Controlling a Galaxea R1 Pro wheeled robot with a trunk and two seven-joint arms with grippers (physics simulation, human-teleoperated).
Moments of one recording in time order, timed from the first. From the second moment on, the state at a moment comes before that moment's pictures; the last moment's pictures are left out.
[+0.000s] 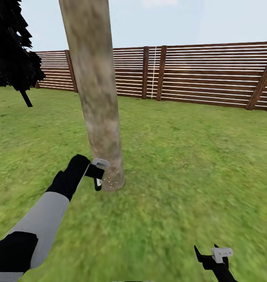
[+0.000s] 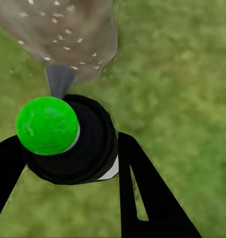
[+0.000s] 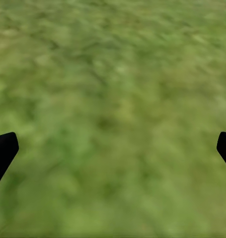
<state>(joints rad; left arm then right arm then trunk) -1.01 0.01 -0.13 -0.86 -0.33 1.01 -0.46 -0.43 -0.11 -1.06 -0.25 0.87 -0.67 0.33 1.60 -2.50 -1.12</state>
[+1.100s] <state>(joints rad) -1.05 0.08 -0.06 -0.90 -0.34 1.01 -0.46 -0.42 -0.11 -1.06 -0.22 0.87 -0.68 0.33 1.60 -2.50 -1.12</state>
